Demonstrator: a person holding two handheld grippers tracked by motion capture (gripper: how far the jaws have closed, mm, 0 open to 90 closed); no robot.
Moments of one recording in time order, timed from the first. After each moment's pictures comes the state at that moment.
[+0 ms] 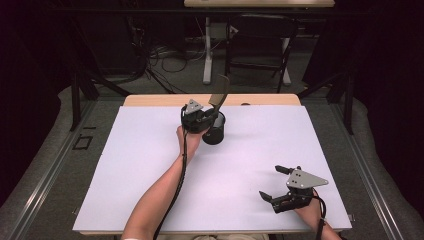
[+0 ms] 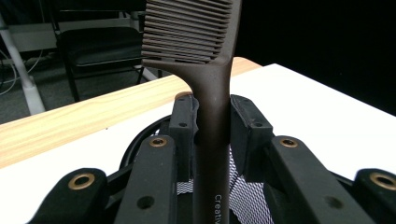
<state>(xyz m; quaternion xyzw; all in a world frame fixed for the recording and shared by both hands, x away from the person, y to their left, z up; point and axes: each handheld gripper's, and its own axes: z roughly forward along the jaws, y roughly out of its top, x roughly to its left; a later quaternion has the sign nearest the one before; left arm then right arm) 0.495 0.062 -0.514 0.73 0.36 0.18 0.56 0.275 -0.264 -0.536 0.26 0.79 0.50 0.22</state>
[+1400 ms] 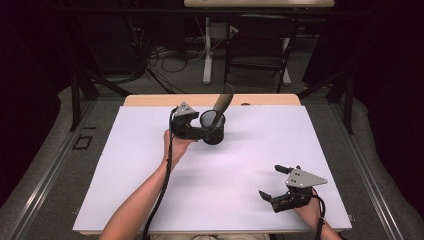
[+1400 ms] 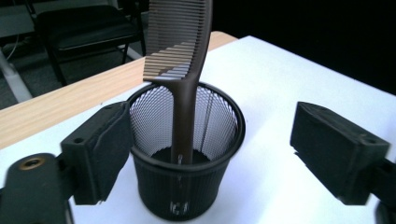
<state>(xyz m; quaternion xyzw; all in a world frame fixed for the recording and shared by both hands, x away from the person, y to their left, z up) 0.455 0.095 -0.481 0.78 0.32 0.15 0.51 0.277 -0.263 -0.536 0.26 0.80 0.50 0.22</state>
